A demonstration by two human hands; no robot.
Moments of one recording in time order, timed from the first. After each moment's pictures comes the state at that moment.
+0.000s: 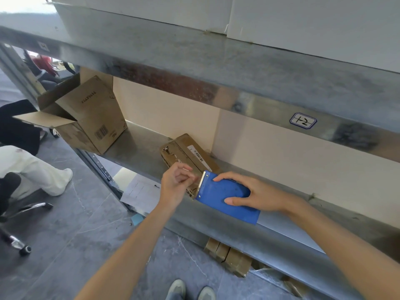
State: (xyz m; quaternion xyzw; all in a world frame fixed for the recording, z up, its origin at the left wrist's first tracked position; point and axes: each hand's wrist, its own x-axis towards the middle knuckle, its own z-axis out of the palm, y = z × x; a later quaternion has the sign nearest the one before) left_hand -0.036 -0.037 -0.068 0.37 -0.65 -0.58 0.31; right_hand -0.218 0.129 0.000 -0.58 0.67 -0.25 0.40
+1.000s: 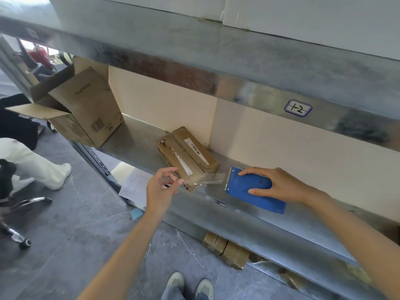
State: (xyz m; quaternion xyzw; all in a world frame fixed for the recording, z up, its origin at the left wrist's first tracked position) left_hand -0.007 -0.024 -0.095 0.41 -0.62 -0.58 0.34; right_hand -0.275 0.168 -0.021 -0.55 0.76 -0.16 0.31
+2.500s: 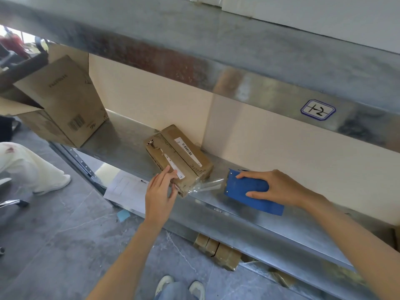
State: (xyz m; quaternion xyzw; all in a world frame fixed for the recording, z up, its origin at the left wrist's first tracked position) left_hand -0.031 -0.045 -0.179 0.34 -0.84 -0.26 0.34; right_hand -0.289 0.158 -0.039 -0.54 0.79 -0.11 0.27
